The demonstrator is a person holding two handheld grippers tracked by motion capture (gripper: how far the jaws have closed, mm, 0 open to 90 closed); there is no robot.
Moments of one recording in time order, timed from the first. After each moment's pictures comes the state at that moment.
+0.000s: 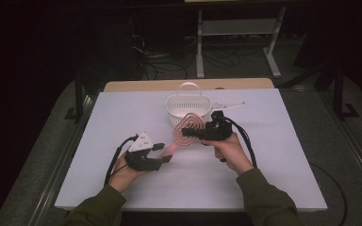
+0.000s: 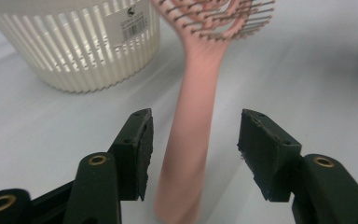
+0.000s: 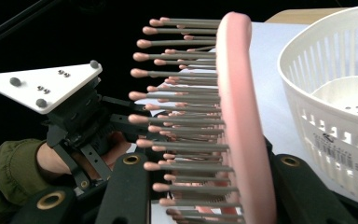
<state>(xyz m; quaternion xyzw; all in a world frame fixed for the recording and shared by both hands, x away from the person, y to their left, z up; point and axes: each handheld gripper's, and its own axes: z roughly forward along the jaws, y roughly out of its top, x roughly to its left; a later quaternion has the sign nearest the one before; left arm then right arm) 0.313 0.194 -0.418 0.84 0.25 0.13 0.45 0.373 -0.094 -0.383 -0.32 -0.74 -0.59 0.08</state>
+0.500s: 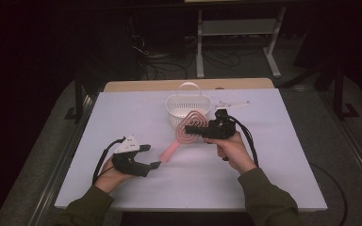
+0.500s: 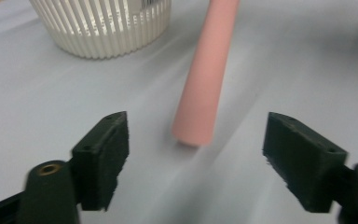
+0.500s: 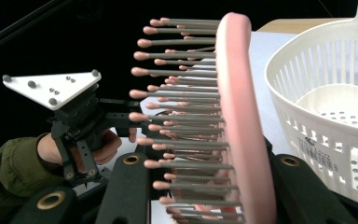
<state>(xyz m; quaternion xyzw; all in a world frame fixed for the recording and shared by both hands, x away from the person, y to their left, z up) 0.303 0.230 -0.424 0.85 0.26 0.12 0.45 0.374 -0.103 -0.379 -0.33 -0.73 -0.59 0.07</state>
